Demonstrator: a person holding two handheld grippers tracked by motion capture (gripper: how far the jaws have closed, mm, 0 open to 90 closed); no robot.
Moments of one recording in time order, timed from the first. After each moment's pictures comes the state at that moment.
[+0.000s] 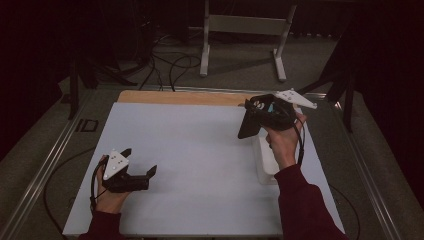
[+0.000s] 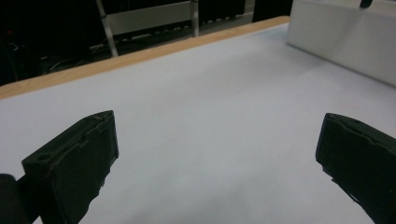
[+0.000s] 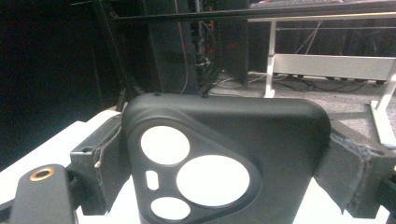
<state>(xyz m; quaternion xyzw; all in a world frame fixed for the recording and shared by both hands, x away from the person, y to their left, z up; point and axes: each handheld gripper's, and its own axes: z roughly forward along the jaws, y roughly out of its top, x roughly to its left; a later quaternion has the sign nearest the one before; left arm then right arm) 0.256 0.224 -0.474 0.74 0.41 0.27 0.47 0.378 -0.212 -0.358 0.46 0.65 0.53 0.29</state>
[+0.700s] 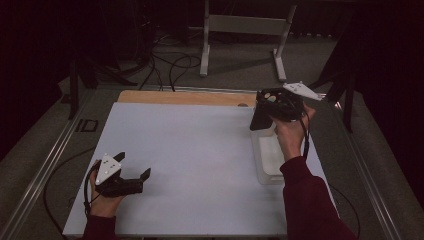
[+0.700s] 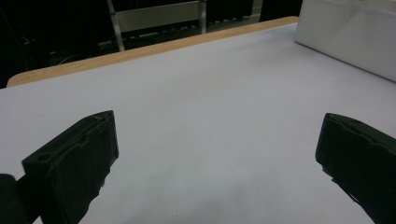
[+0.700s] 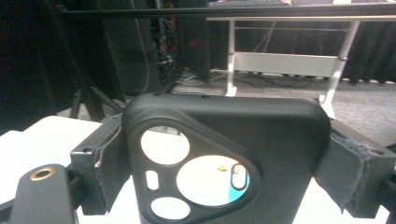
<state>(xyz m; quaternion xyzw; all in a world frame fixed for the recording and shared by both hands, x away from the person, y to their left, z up) 0.249 0.235 -0.477 0.72 0.42 0.27 0.47 0.404 -0.234 -0.359 0.50 0.63 0.48 0.34</state>
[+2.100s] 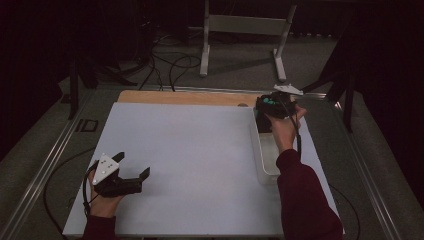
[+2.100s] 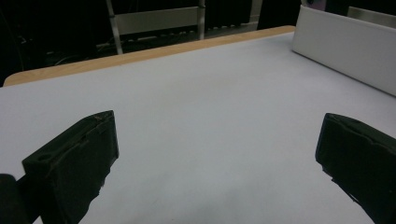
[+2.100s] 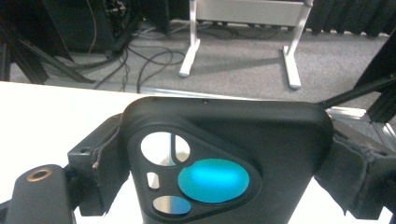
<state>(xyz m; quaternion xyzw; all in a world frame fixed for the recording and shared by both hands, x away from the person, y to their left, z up) 0.248 0.237 -0.475 0.71 0.43 0.27 0.49 0.466 -0.243 -0.420 0.57 0.65 0.37 0.34</state>
